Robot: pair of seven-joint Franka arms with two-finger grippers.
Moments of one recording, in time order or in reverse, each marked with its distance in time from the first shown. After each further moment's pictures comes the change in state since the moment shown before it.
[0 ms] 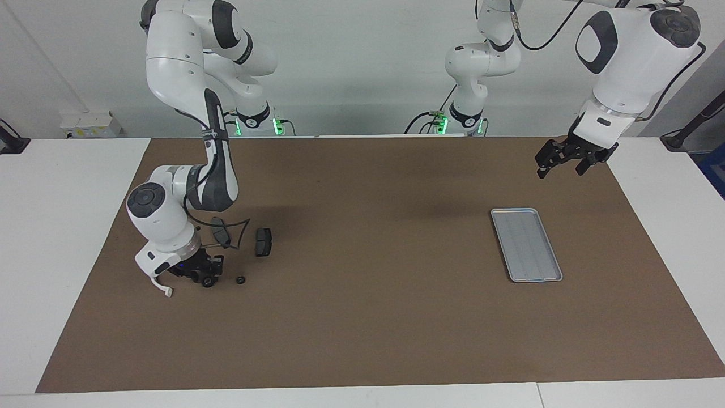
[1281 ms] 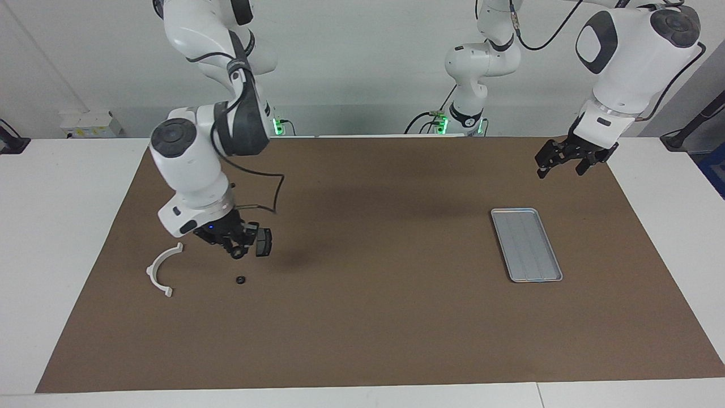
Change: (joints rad) left arm 0.000 0.000 0.000 0.000 0.000 0.000 0.000; right arm 0.248 -0.164 0.024 0.199 0.010 -0.381 0.432
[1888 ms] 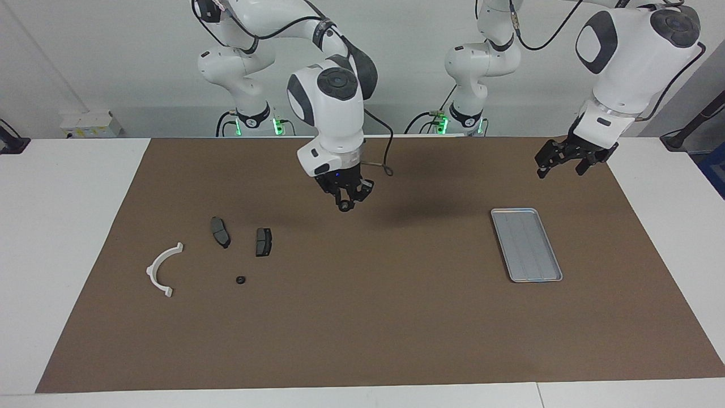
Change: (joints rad) left arm 0.000 0.000 0.000 0.000 0.000 0.000 0.000; right arm 0.356 -0.029 0.004 -0.047 -0.001 0.027 0.583
